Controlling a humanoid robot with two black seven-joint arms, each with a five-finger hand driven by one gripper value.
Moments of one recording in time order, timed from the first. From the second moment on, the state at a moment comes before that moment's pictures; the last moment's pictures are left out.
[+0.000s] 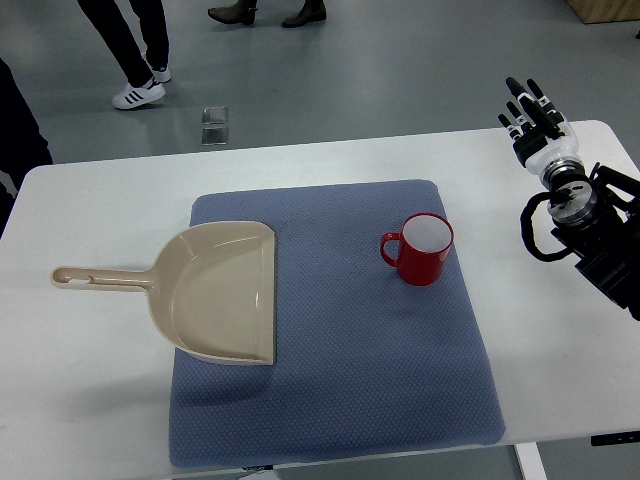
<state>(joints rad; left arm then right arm) 0.00 0.00 -0.07 -0.12 0.08 -0.03 0.10 0.91 -0.25 0.41 0.48 0.61 0.03 0.38</state>
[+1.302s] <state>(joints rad) 0.00 0.00 -0.06 -0.13 0.08 -0.03 0.10 0.89 -0.35 0.41 0.49 0.28 0.16 0.48</state>
